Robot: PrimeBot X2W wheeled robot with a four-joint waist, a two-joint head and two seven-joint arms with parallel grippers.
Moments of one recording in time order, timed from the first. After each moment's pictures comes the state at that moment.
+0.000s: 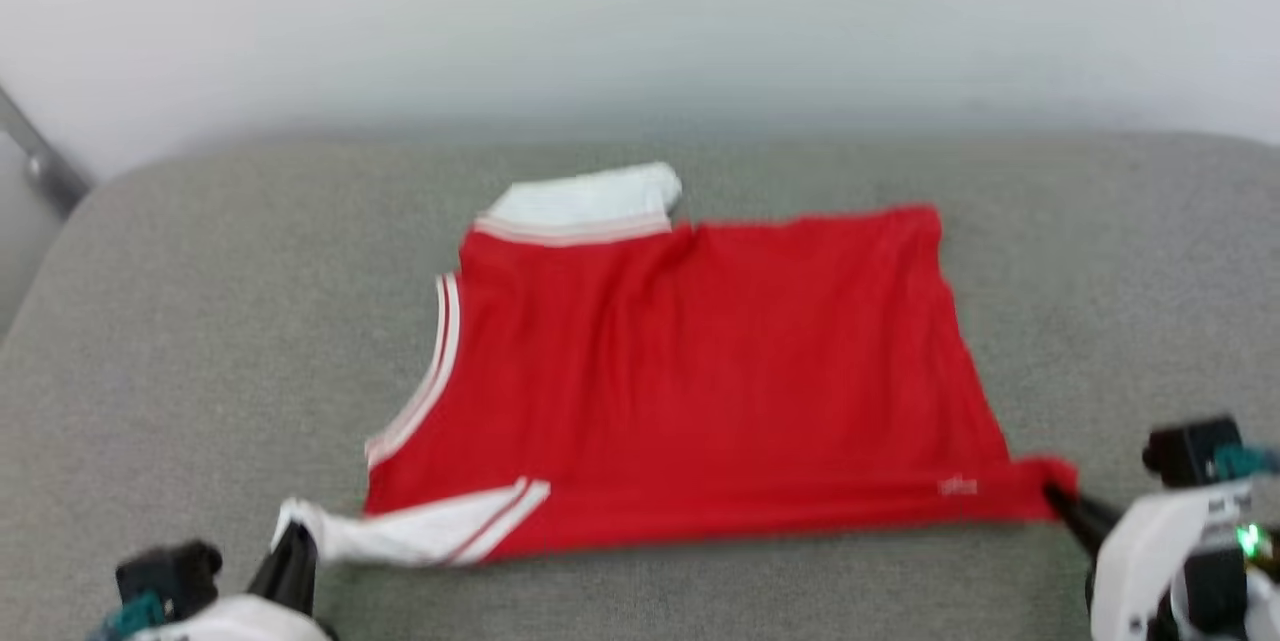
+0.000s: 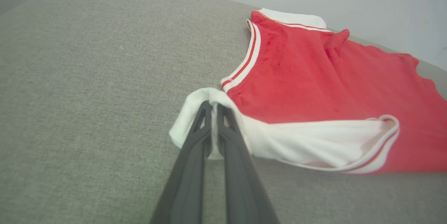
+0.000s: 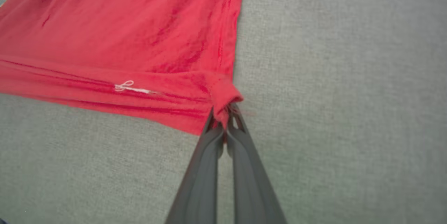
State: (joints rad) left arm 0.02 0.39 -0.20 0.27 -0.69 0.07 -0.12; right arm -0.16 -0.47 0.27 0.36 0.57 0.14 0.27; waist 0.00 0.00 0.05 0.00
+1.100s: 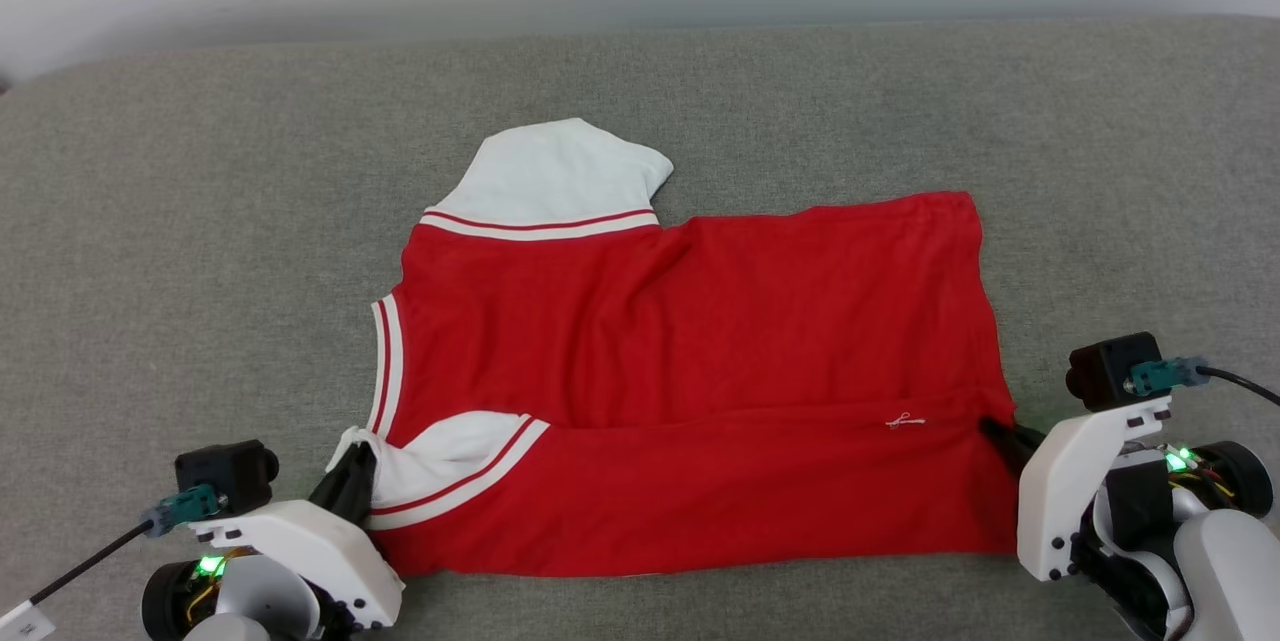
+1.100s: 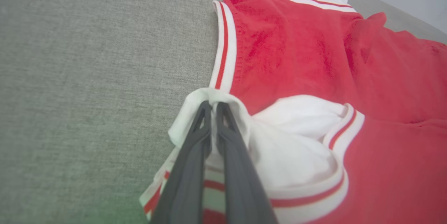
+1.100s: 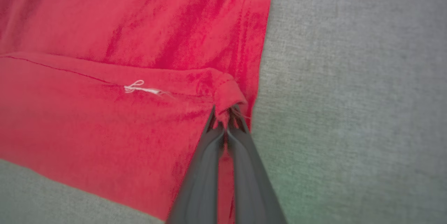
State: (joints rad) left arm -0.10 0.39 -0.28 0.21 -0.73 0.07 0.04; right arm -0.22 -0.29 0.16 0.22 0.39 0.13 0.52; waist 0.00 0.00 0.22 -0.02
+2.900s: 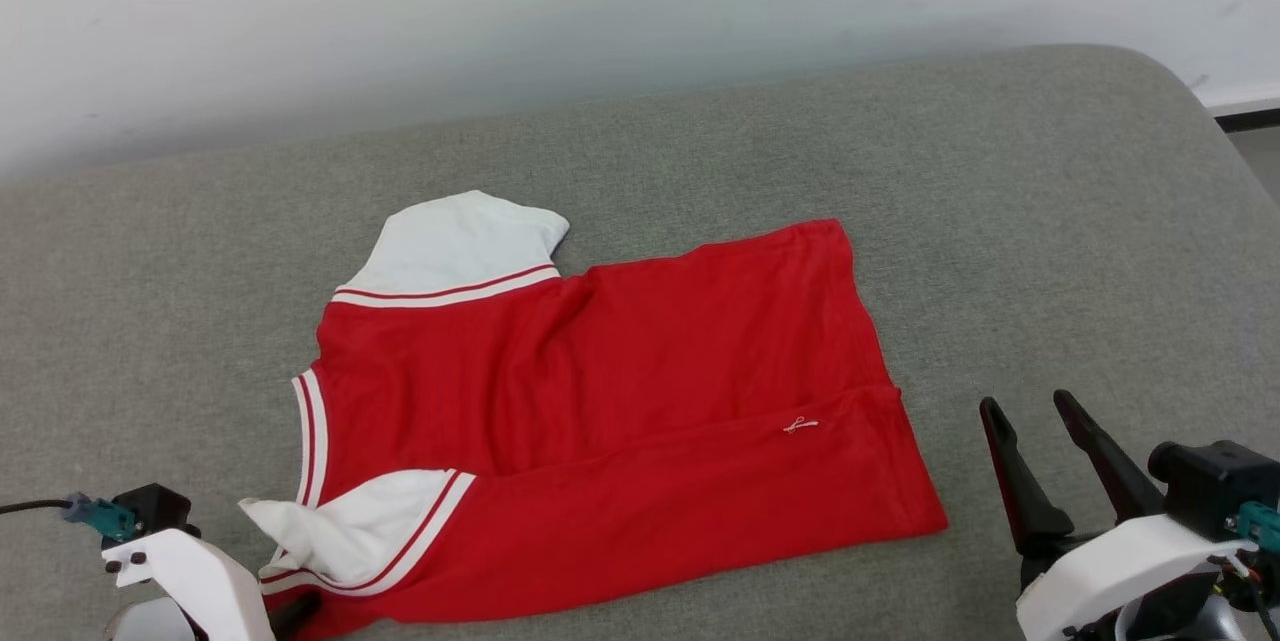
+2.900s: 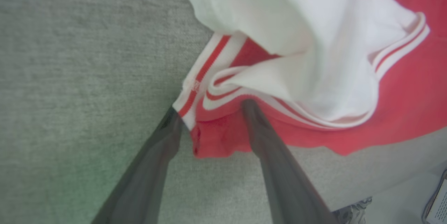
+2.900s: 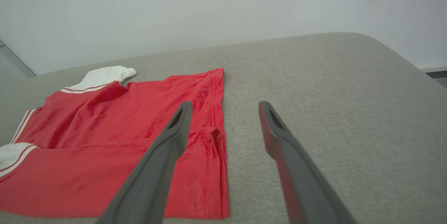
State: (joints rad) left arm -0.05 0.58 -0.27 0.27 -1.02 0.07 0.63; right arm 0.05 -0.12 0.04 -0.09 0.27 0.13 0.07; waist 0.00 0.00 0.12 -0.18
